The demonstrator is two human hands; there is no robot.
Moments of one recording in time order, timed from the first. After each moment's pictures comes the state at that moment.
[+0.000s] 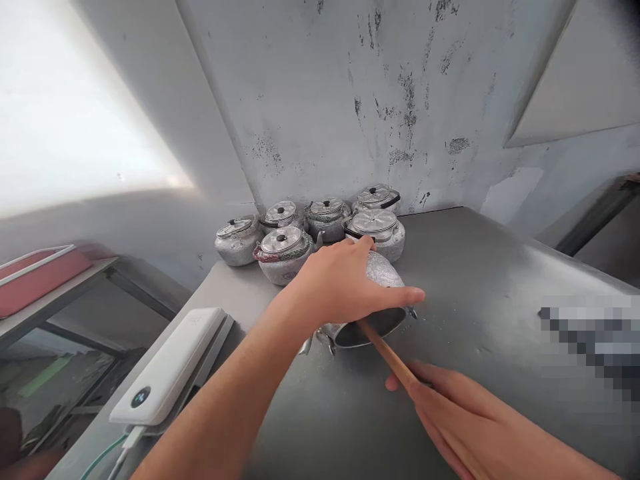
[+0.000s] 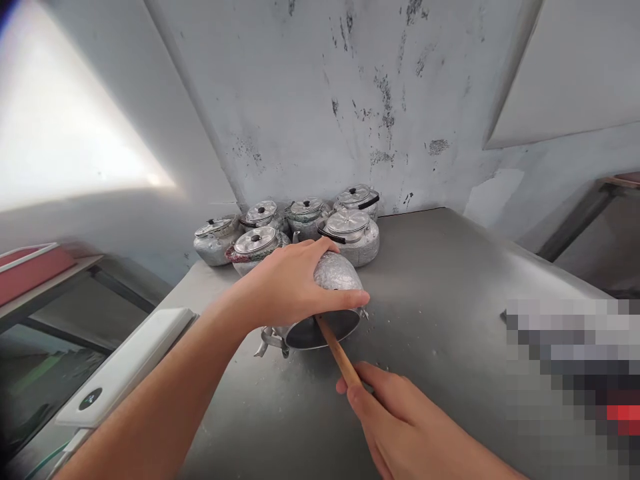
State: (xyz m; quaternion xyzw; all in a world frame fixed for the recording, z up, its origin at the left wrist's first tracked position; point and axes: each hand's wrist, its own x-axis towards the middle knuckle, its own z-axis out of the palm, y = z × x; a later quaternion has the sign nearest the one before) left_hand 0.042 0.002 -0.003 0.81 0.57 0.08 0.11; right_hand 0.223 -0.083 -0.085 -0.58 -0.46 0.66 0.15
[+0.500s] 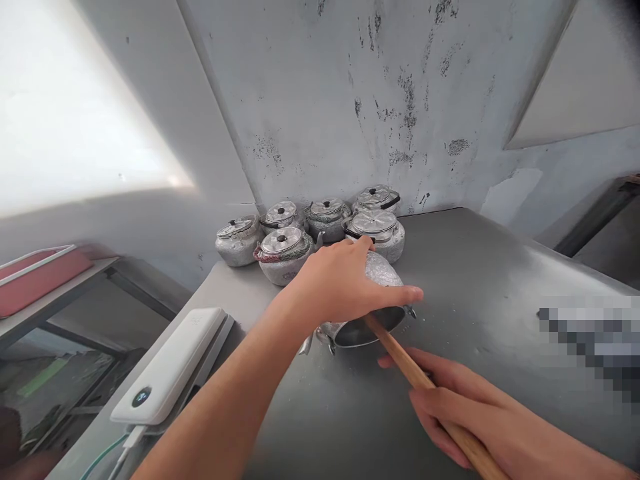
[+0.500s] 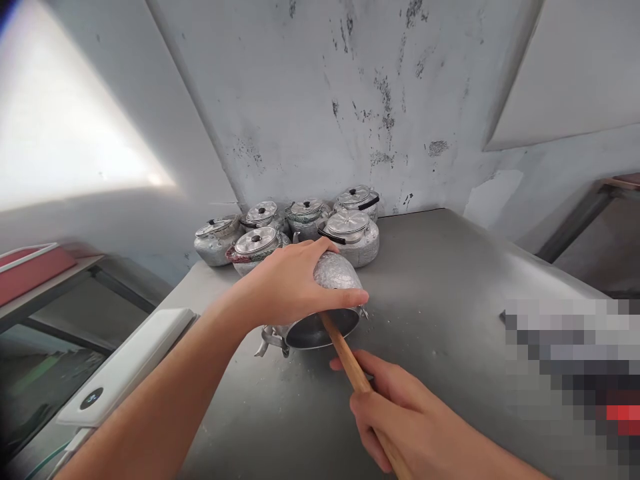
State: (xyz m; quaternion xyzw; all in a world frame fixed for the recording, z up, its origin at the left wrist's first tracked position) left_hand 0.040 0.005 -0.004 0.81 0.57 0.08 0.12; right_hand 0.232 -0.077 -0.076 -0.49 -0.51 0.68 0.17
